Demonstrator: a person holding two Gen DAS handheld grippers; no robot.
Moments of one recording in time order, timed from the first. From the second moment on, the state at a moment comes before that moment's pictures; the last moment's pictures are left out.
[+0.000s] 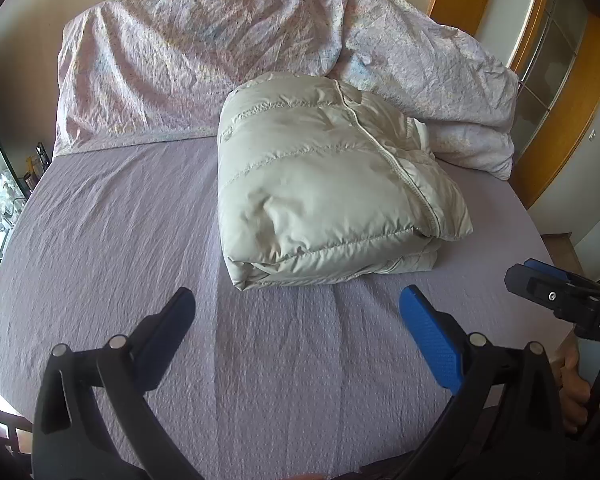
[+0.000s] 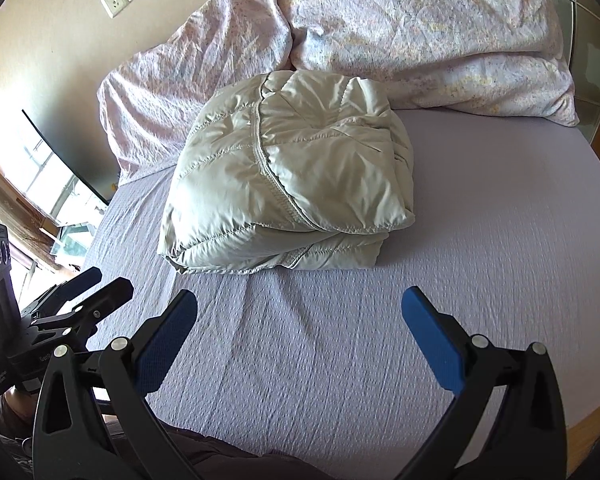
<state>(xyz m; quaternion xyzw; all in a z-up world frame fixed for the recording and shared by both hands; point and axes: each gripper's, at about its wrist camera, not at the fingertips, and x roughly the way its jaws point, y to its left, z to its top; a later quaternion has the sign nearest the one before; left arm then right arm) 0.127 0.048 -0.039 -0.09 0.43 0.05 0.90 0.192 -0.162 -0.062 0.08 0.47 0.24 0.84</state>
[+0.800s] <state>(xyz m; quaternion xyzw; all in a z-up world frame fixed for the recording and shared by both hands) 0.128 0.044 -0.042 -0.09 0.43 0.04 0.90 0.192 -0.161 -0.062 0.08 0.47 0.24 0.84</state>
